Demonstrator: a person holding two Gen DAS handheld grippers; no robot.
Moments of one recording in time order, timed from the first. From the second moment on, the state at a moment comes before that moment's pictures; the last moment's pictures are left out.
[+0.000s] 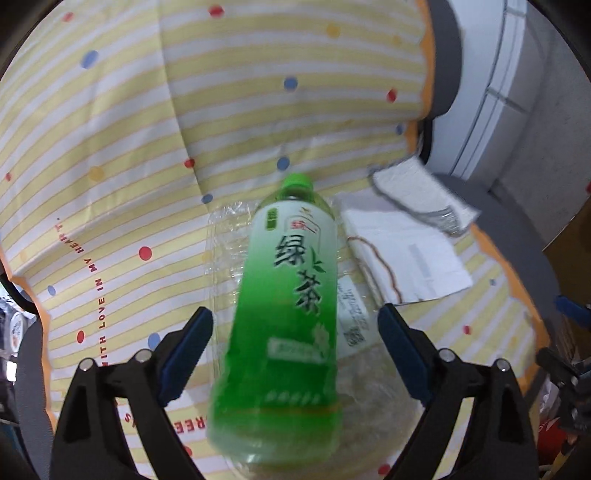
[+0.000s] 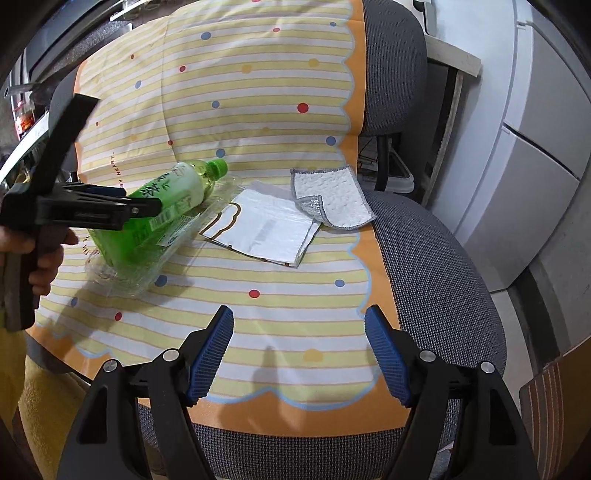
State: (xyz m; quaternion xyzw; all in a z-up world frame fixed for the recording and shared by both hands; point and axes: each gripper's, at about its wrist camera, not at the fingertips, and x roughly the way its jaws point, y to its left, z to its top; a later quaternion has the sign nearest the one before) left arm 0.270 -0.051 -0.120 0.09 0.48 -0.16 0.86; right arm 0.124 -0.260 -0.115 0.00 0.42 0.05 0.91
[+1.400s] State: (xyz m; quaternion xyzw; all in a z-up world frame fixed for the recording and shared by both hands) left arm 0.196 -0.013 -0.099 -0.01 0.42 -0.10 0.90; right arm 0.279 -0.257 -0.145 -0.08 0.42 0.04 0.90
